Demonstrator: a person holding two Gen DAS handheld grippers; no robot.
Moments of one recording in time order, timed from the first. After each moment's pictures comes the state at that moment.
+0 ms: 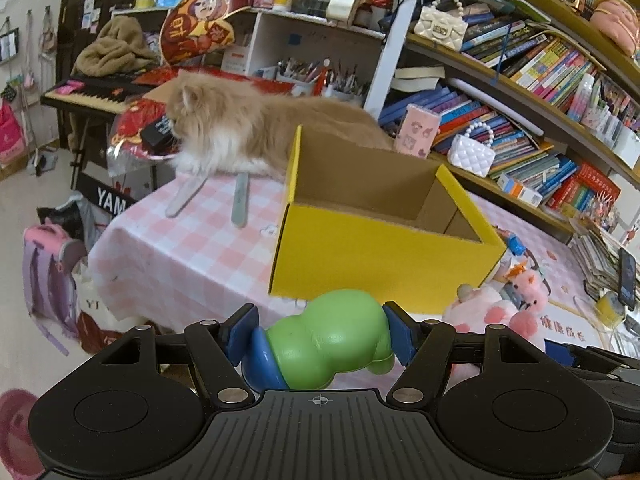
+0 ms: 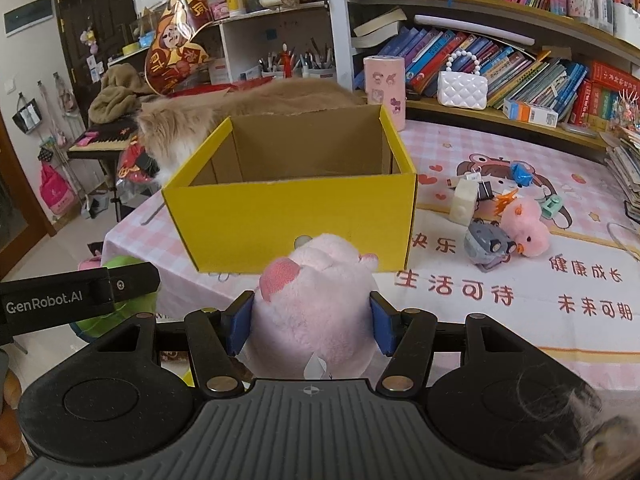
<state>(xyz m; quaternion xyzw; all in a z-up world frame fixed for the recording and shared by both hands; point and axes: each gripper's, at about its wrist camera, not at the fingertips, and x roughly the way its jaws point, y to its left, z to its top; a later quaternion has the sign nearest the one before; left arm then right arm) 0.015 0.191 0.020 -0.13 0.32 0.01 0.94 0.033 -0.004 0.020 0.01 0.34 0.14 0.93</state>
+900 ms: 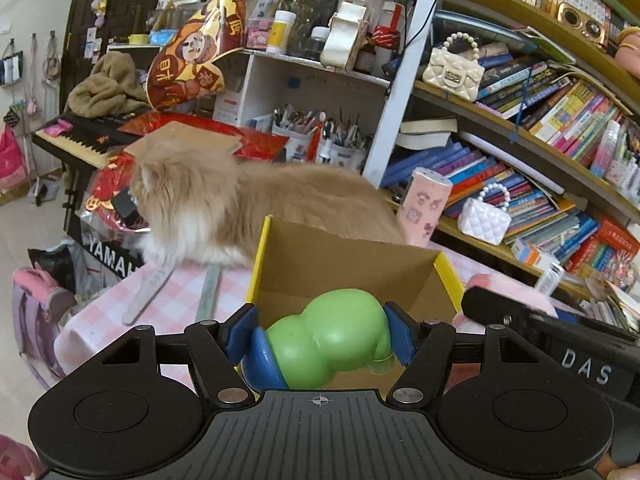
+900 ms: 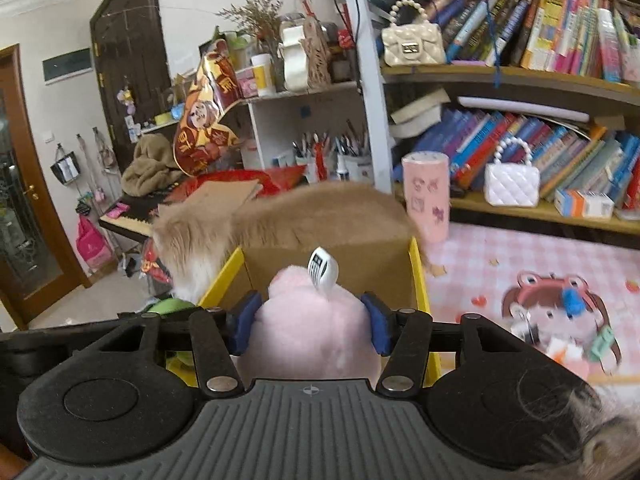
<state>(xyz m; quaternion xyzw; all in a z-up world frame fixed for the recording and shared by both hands) 0.128 0.177 0.058 -0.14 0.27 0.04 0.95 0.160 -0.008 0.081 0.04 0.24 0.22 0.94</state>
